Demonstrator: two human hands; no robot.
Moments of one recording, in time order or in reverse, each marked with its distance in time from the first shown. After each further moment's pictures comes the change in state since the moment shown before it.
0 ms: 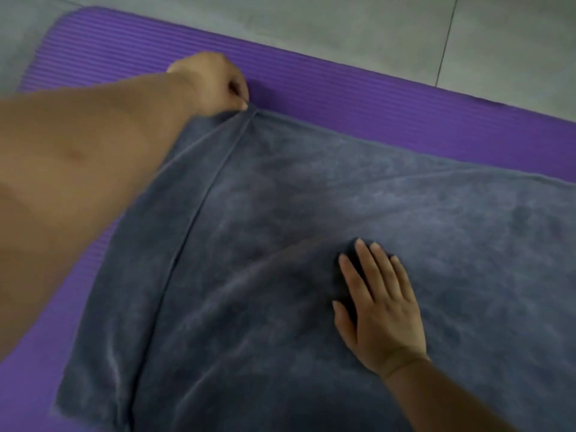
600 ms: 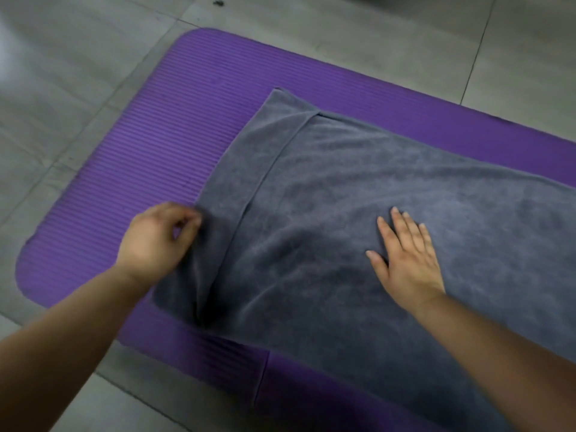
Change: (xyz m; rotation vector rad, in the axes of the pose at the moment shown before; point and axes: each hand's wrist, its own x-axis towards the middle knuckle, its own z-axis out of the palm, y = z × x) left_hand -0.300 -0.057 0.066 -0.293 0.339 -0.174; right_hand -0.006 -0.011 -0.022 -0.008 -0.138 0.032
